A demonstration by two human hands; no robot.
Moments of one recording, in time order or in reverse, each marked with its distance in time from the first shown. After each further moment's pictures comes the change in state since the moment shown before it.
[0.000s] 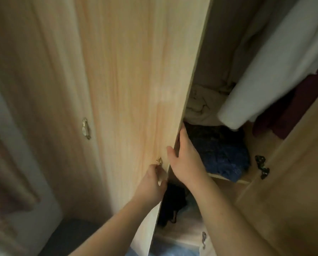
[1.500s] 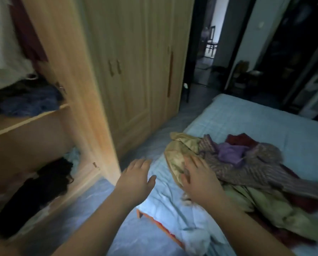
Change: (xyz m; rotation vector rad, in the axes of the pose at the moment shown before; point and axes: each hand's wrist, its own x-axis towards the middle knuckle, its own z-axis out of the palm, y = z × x) left_hand -0.559 0.137 0.089 0.448 -0.823 0.982; right_hand -0.771 0.047 -0.118 -0.706 0.390 0.871
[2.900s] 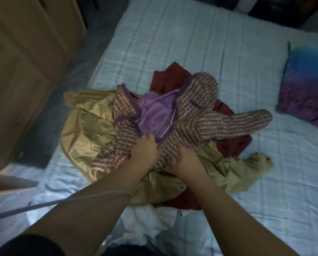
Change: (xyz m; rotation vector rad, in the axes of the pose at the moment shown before) left_hand 0.366 0.292 0.361 -0.018 -0.559 0.140; right_hand 0.089 0.407 0.110 0.305 -0.405 0.827
